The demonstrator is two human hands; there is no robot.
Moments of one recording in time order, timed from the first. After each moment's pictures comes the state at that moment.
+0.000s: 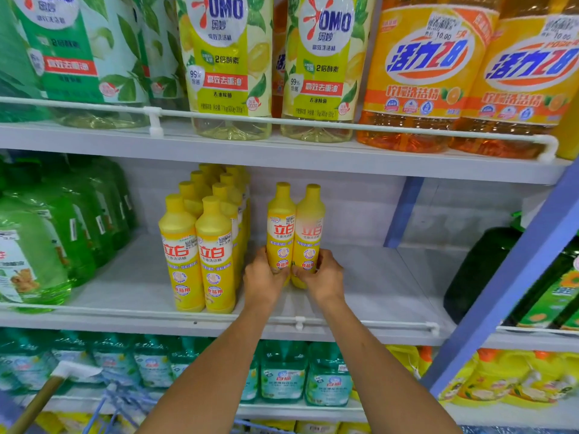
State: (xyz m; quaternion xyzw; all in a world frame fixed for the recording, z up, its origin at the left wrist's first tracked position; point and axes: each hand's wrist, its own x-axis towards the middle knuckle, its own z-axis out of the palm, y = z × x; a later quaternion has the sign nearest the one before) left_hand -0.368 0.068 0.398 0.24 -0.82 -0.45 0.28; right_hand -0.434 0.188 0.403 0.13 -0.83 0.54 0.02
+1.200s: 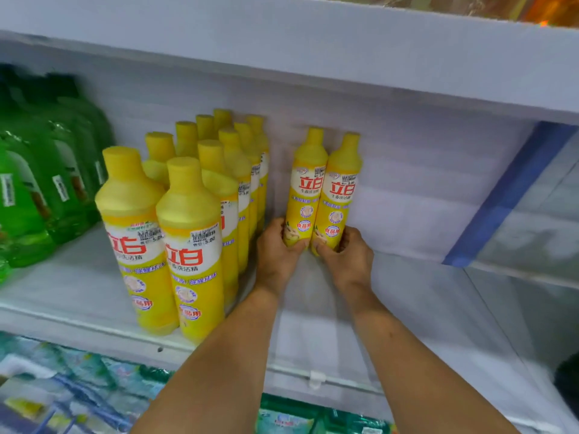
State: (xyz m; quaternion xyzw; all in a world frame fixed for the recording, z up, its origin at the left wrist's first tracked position) left_hand -0.496 0.002 0.338 0.20 -0.72 -0.55 0.37; right_hand -0.552 0.139 0.368 0.19 -0.83 0.53 0.05
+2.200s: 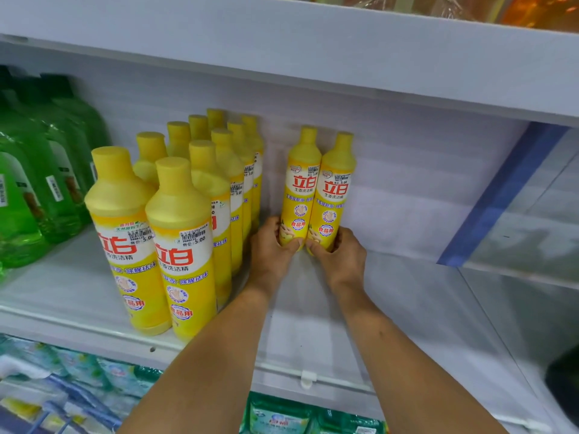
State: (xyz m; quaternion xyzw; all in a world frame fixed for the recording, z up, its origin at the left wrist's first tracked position) left_hand -0.497 0.002 0.339 0.19 -0.72 -0.57 0.36; right_hand -0.551 0.135 0.366 0.19 -0.83 0.52 0.05
